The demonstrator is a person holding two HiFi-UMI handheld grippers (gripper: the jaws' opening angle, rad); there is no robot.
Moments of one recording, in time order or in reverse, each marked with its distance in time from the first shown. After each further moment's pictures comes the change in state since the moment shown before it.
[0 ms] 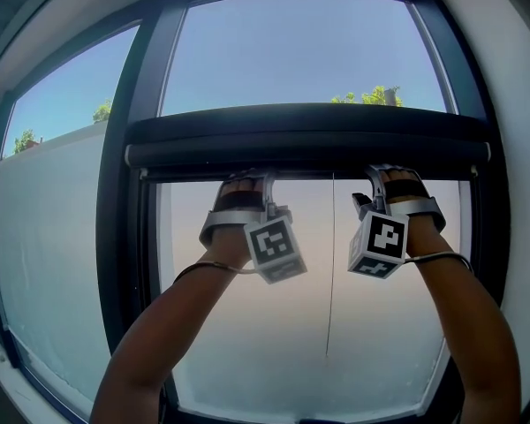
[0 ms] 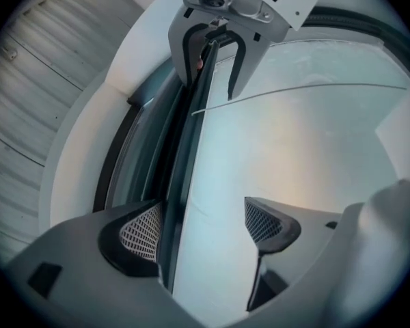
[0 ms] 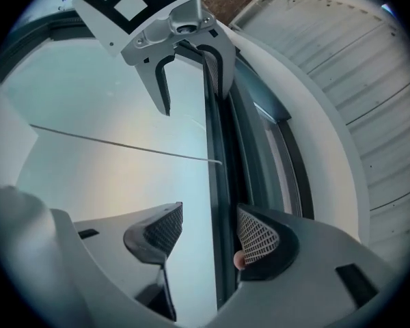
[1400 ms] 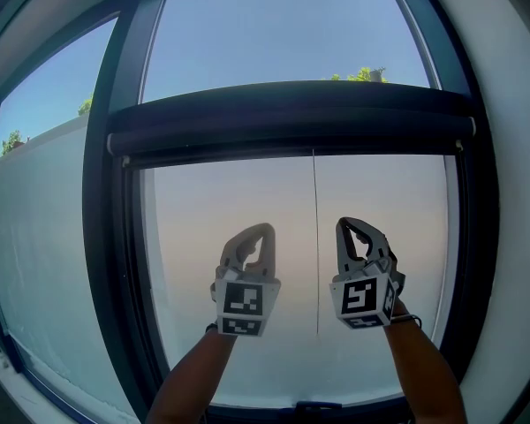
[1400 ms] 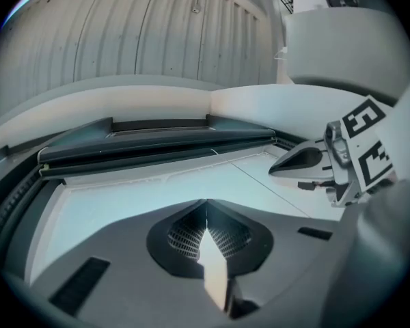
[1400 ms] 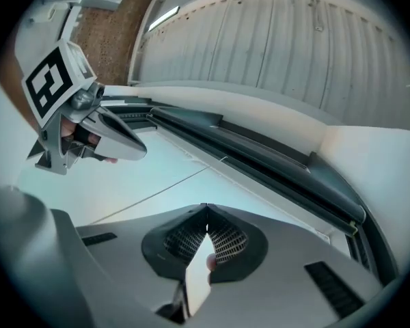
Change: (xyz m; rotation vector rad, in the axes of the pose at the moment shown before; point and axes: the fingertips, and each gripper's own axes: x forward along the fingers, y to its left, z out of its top) left arm -0.090 -0.072 0.001 -1.034 -0.414 -0.002; right arm -0.081 0.082 0.003 0.845 -0.254 -0.133
